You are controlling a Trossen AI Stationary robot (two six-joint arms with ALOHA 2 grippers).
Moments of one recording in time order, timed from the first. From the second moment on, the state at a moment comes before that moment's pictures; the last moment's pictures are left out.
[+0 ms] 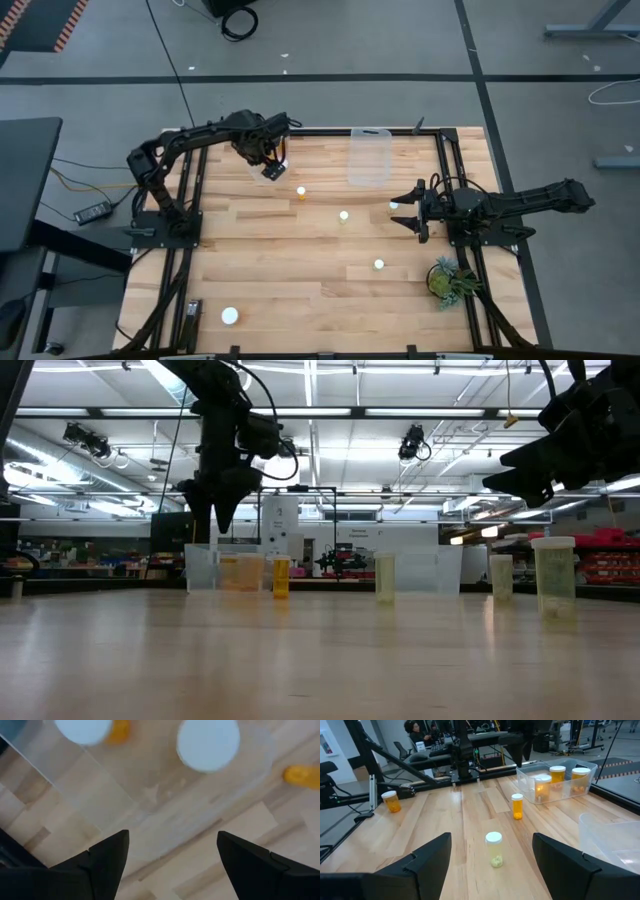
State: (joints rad) left arm 0.56 1.72 1.36 -1.15 -0.10 -0.28; right arm 0.08 0.29 0.02 0.15 0.18 0.17
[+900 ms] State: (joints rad) left arm 0.14 1.72 1.36 -1.17 -0.09 -0.30; right arm 0.08 0.29 0.02 0.15 0.18 0.17
